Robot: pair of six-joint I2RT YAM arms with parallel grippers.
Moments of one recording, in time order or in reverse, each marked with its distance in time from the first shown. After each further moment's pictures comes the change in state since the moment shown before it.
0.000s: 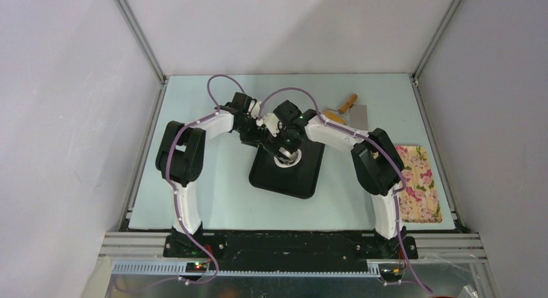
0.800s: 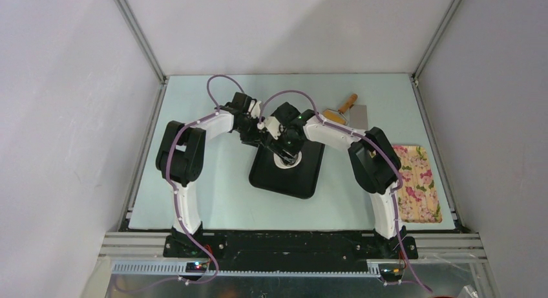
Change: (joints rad) left arm 0.000 0.002 0.000 0.010 0.003 -0.012; right arm -0.002 0.042 0.007 -0.059 0.013 -0.017
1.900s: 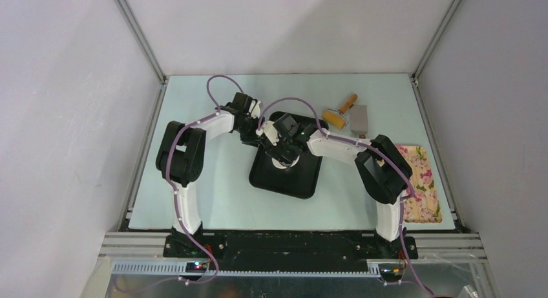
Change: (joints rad) left arm -0.002 -0.002 -0.002 0.003 -0.027 -0.032; right arm 0.065 -0.126 -0.233 0.279 0.124 0.044
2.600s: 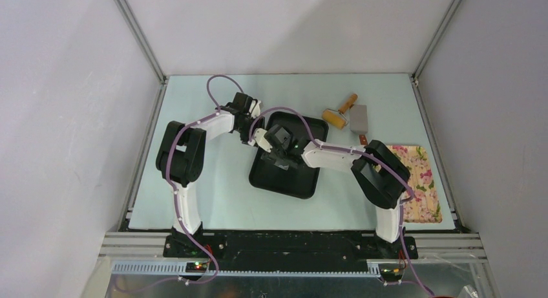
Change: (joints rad) left arm 0.000 0.000 0.000 0.000 -0.006 0.000; right arm 0.096 -0.019 -0.079 0.171 0.262 -0.109
